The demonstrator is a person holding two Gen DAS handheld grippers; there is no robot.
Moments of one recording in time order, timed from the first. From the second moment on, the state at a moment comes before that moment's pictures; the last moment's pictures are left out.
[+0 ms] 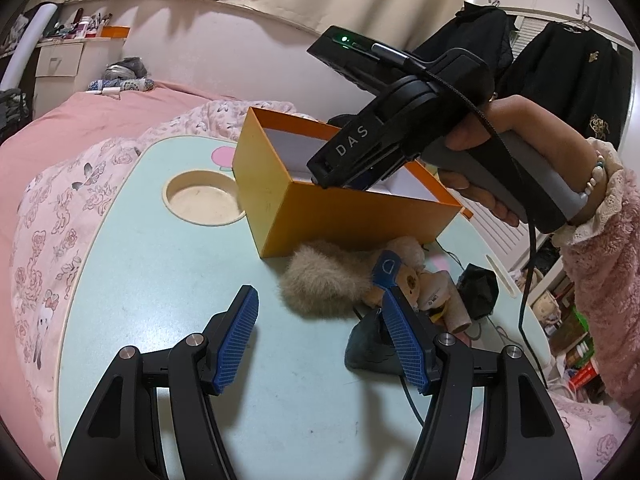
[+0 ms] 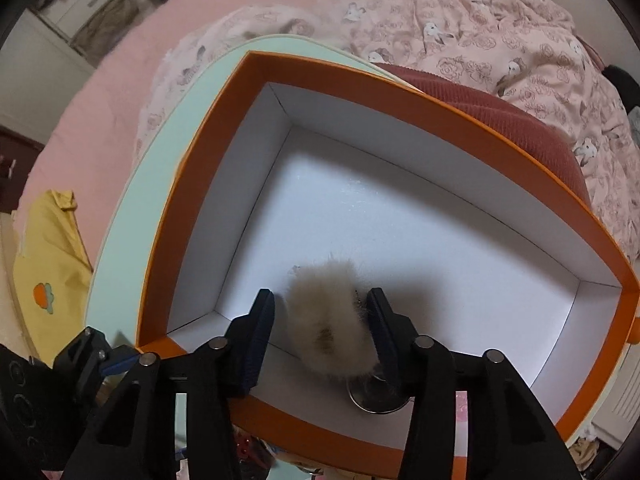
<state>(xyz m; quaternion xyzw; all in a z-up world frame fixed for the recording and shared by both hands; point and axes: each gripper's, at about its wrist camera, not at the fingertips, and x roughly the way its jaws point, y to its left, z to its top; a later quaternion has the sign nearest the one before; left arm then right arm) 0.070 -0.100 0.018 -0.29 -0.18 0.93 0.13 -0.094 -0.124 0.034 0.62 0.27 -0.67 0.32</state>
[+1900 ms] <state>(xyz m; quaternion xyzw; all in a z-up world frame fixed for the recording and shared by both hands) -0.123 0.001 0.090 -0.56 -0.12 0.80 0.16 0.073 0.111 0.058 0.28 0.04 -0.91 0.31</state>
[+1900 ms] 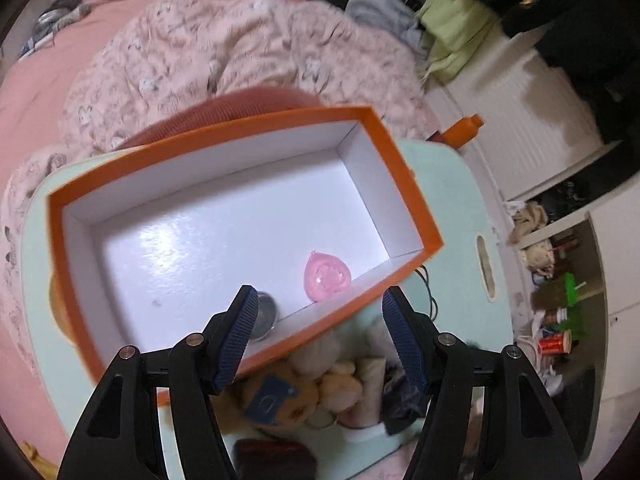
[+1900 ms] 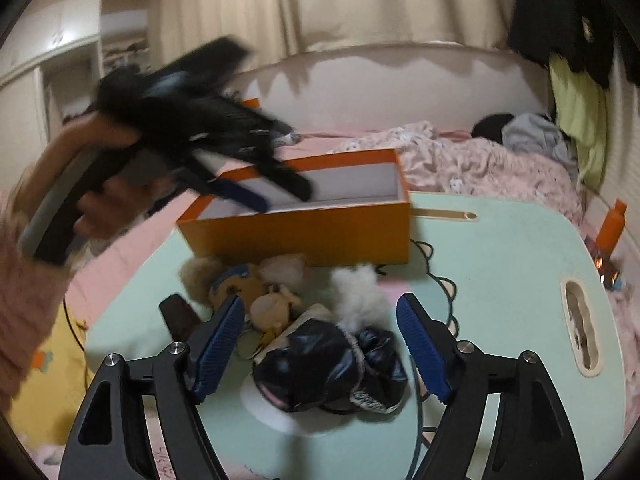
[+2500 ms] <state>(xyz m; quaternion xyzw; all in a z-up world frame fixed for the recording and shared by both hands) -0.142 0.028 0.068 -0.56 -0.09 0.82 0.05 0.070 0.118 0.052 0.29 0.03 -0.90 0.32</state>
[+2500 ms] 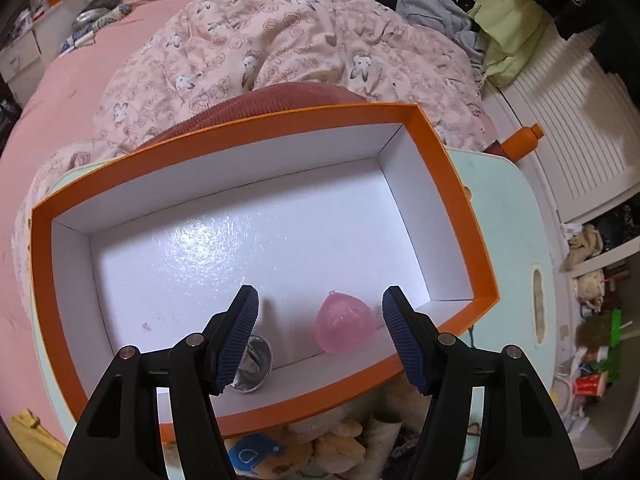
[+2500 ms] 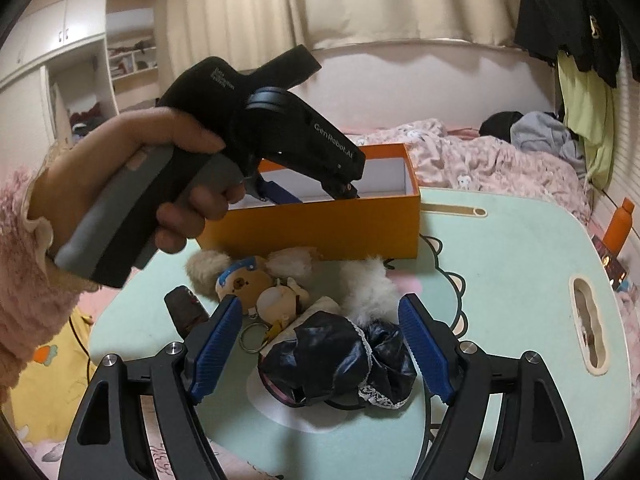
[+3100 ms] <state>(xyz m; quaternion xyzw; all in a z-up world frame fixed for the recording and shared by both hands) -0.163 0.034 0.059 -0.63 -0.09 0.77 0.06 0.069 0.117 0.050 0.29 0.03 -0.90 0.32</state>
